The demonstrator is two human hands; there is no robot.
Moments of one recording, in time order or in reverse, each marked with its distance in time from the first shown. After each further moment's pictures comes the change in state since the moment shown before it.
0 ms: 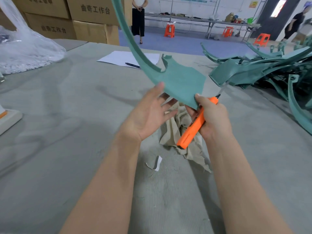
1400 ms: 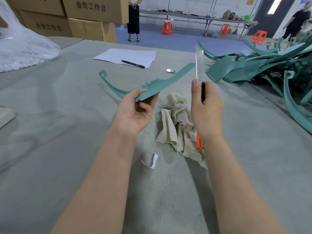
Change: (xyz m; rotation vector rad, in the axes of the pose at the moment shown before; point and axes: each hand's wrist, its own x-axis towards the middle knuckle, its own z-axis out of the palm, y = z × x) left_hand -0.007 0.016 0.002 -0.555 0.425 -0.117; right_hand 0.002 0.010 -0.010 -0.905 0.036 -0.719
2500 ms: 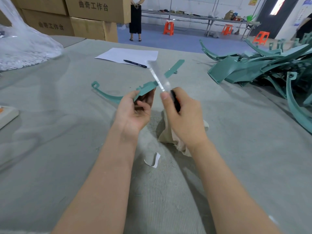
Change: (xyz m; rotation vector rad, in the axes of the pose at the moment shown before) left_hand 0.006 0.006 -0.005 -0.119 0.067 0.051; right_hand -0.026 -0.023 0.020 -0.015 -0.261 -0.223
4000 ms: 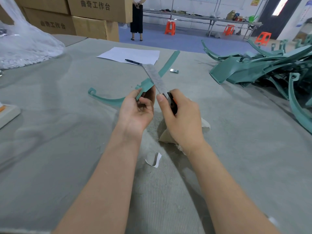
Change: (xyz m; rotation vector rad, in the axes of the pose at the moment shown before) left_hand -0.005 -0.004 0.006 -0.152 0.022 0.029; right_hand -0.005 -0.004 0.007 -0.068 -0.016 0.023
